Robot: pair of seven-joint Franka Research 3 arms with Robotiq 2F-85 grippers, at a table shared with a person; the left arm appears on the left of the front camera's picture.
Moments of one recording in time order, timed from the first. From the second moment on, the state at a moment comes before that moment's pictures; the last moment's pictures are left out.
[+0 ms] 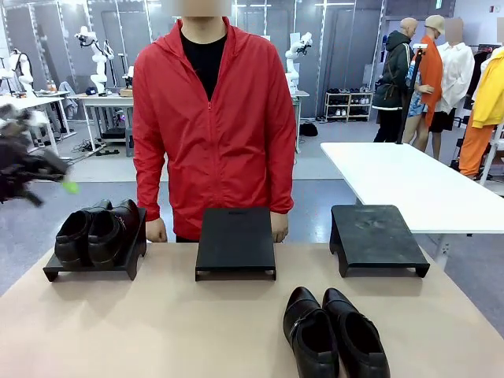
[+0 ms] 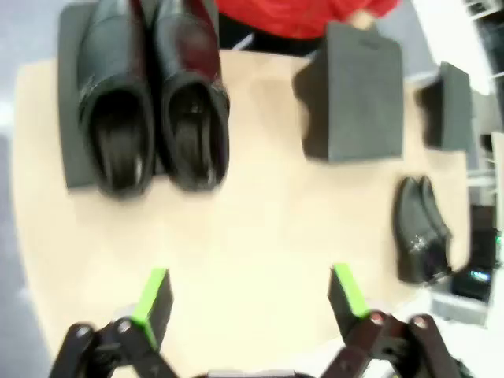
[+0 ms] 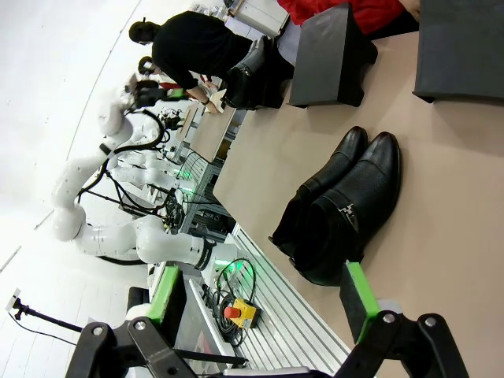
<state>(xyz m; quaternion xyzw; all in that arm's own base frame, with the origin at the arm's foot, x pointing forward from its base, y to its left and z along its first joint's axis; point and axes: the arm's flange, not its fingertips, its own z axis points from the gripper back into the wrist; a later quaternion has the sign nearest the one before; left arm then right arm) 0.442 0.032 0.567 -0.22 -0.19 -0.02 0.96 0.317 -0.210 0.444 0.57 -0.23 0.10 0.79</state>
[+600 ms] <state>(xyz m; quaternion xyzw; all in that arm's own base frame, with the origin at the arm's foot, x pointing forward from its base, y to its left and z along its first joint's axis) 0.310 0.212 0.530 -0.50 -0.13 0.04 0.85 0.317 -0.210 0.444 0.57 -0.23 0.09 0.79</state>
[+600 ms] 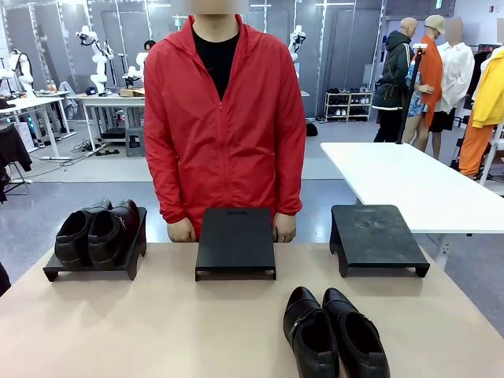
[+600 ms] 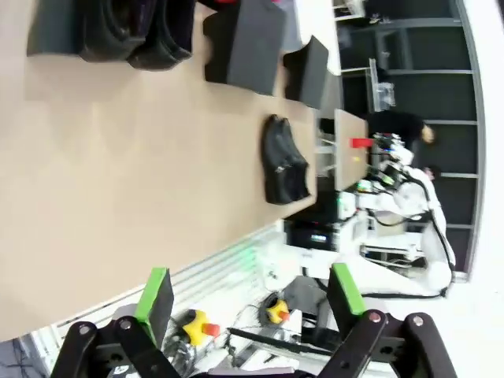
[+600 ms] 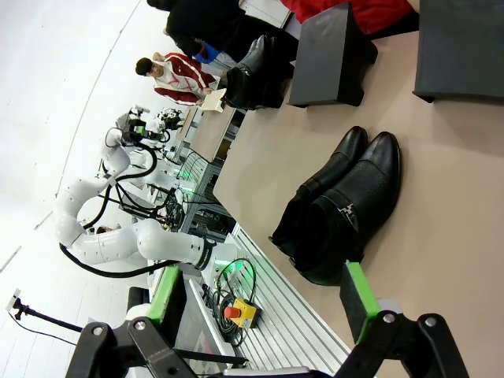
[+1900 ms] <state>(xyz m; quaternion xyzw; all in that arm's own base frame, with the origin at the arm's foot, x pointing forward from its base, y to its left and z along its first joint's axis) 0.305 0.243 0.450 -0.60 -0.13 0.03 0.79 0.317 -0.211 0.444 0.57 -0.23 0.09 0.79</state>
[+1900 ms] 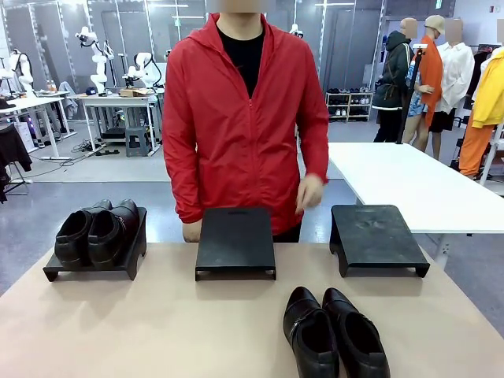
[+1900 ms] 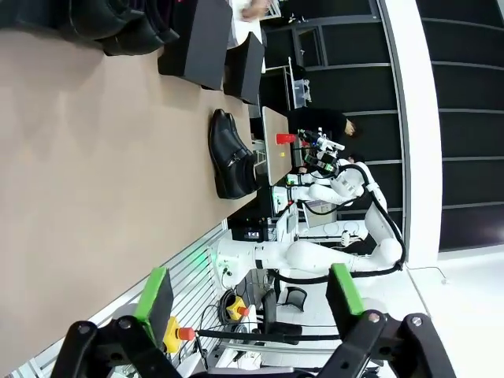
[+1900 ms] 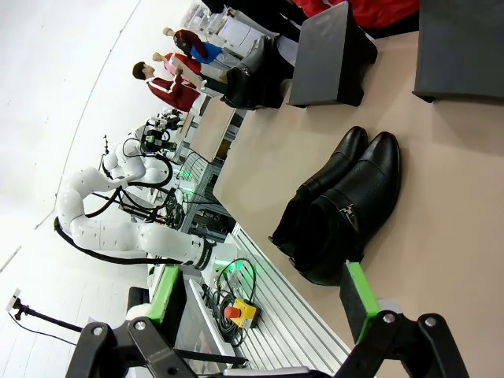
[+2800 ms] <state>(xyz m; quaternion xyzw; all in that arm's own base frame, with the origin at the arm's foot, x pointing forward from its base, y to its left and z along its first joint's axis) 0.306 0.241 0.450 -0.60 -0.13 0.03 0.79 0.317 -0.211 0.444 0.57 -0.23 0.09 0.79</state>
